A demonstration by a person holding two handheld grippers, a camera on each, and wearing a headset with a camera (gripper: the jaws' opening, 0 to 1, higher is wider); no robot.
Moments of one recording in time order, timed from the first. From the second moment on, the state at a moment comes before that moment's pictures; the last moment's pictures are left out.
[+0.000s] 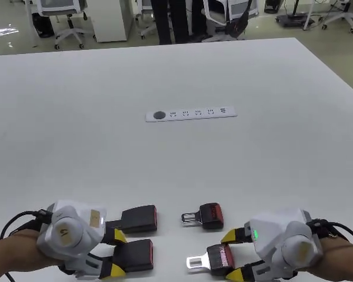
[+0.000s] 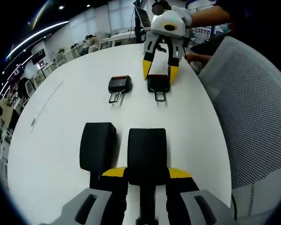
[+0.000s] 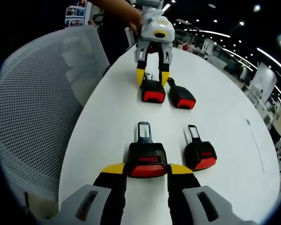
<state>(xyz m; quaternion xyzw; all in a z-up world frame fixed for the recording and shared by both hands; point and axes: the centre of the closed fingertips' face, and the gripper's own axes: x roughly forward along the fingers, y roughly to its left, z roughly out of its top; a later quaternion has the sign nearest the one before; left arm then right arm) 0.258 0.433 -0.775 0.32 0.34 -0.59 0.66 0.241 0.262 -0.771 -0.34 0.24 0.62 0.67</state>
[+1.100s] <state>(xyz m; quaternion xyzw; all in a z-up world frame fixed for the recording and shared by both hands) 0.257 0.433 -0.778 0.32 0.36 -0.59 0.65 0.243 0.276 -0.767 -0.33 0.26 0.61 0.68</state>
